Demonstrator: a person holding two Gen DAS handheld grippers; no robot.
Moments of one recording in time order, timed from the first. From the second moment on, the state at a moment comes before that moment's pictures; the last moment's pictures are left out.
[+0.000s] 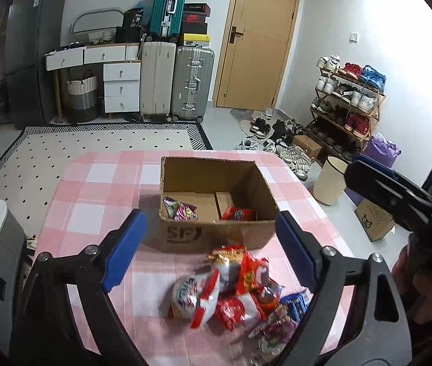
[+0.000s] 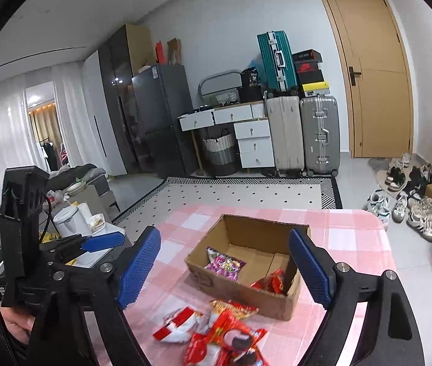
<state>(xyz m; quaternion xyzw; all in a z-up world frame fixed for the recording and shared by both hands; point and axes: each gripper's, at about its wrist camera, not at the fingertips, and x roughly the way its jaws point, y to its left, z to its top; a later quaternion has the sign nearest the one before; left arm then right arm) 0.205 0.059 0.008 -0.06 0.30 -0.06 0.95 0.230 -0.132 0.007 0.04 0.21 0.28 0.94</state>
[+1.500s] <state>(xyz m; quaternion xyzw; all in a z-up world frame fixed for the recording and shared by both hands) 0.027 0.056 -0.035 -0.10 0.30 -0.09 0.95 0.052 -0.149 -0.149 0.08 0.36 0.26 0.89</state>
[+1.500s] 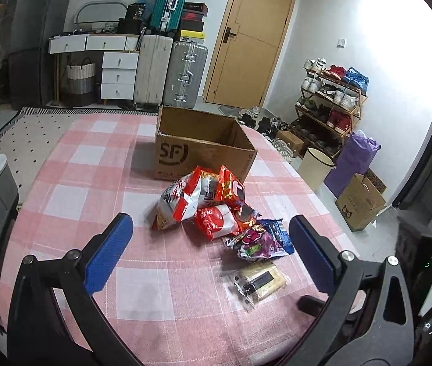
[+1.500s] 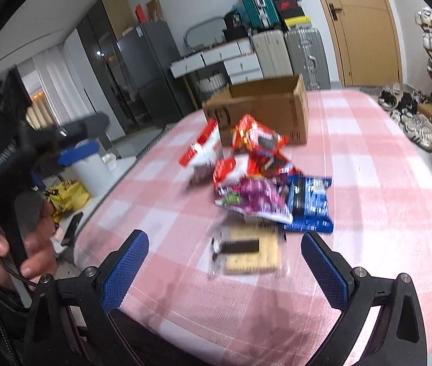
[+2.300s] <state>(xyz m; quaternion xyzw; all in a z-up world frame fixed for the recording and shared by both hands) 0.041 0.081 -0.070 -0.13 0.32 -0.09 0.94 0.095 -0.105 -0.207 -0.01 0.42 0.22 0.88</state>
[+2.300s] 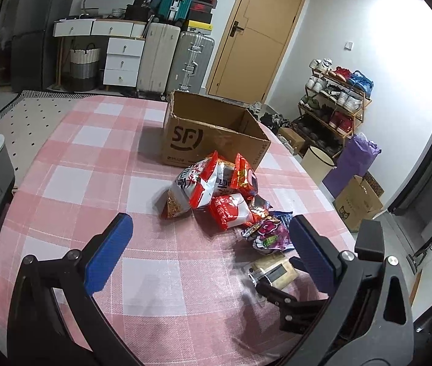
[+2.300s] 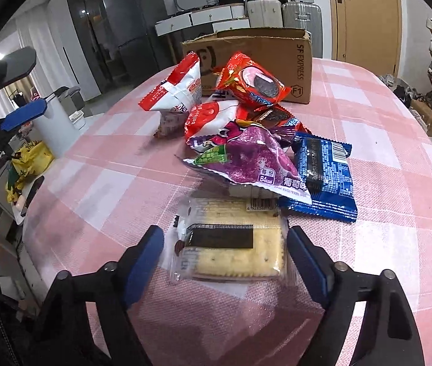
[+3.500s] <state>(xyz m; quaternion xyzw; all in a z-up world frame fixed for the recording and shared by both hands) 0.107 -0.005 -0.153 -0.12 0.44 -0.17 0.87 0.052 -0.187 -0.187 0.06 0.36 0.23 0.90</state>
